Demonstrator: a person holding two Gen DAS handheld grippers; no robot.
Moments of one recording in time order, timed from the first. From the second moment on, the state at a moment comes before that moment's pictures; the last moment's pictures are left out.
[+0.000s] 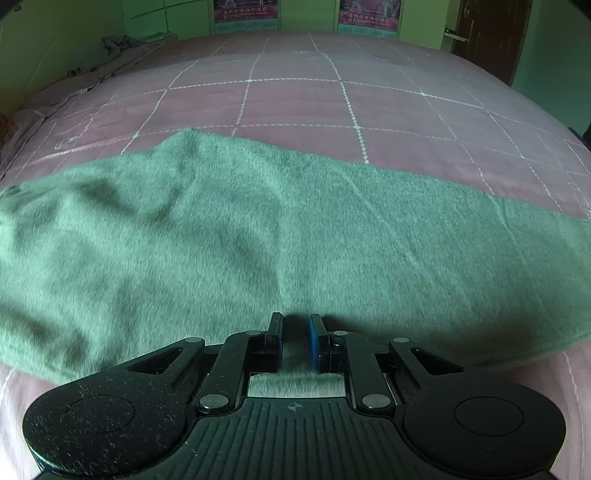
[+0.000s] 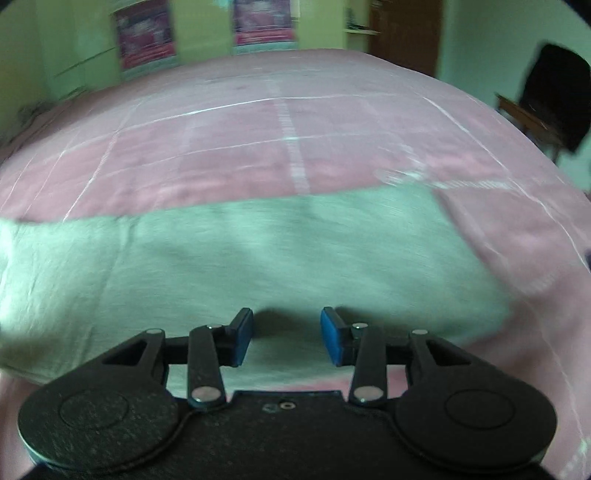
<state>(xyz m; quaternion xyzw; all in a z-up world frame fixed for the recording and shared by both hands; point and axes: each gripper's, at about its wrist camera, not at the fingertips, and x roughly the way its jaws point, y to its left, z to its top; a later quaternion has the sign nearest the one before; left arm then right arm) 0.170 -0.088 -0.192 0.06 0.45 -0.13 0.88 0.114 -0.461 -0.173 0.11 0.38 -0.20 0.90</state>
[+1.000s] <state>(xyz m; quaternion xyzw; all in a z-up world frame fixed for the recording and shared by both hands) 0.170 -0.088 -0.190 0.05 0.46 -0.11 0.88 0.078 -0.522 -0.128 0.25 0.24 -0.25 0.90</state>
